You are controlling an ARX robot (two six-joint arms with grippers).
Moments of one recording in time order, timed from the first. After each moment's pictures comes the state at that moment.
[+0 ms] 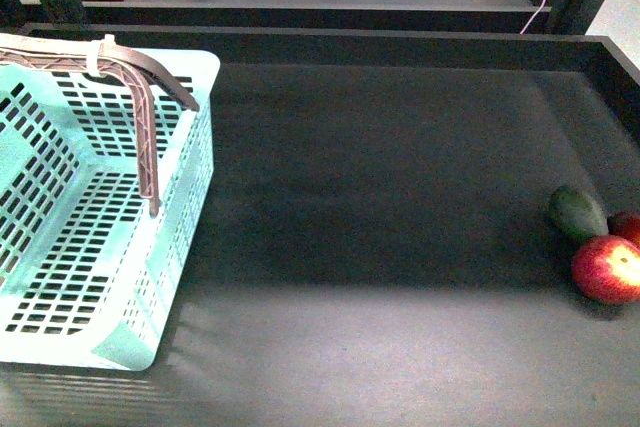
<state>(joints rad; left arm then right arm) 0.03 1.08 0.33 0.39 0.08 -0.93 0.00 0.01 0.02 0.00 0.00 0.00</state>
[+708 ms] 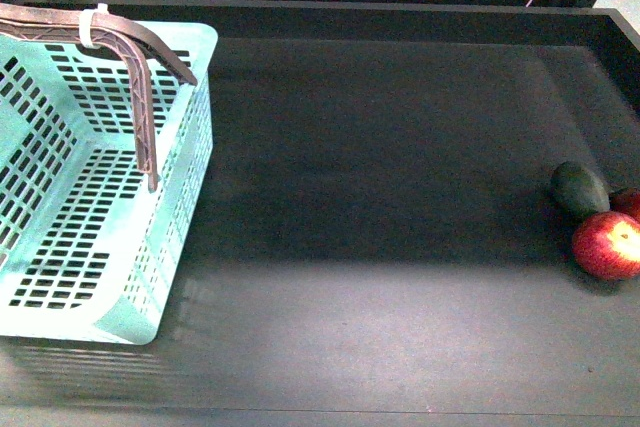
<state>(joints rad) 0.04 1.78 0.83 0.48 0.06 -1.33 0.00 0.01 0.02 0.00 0.00 0.00</state>
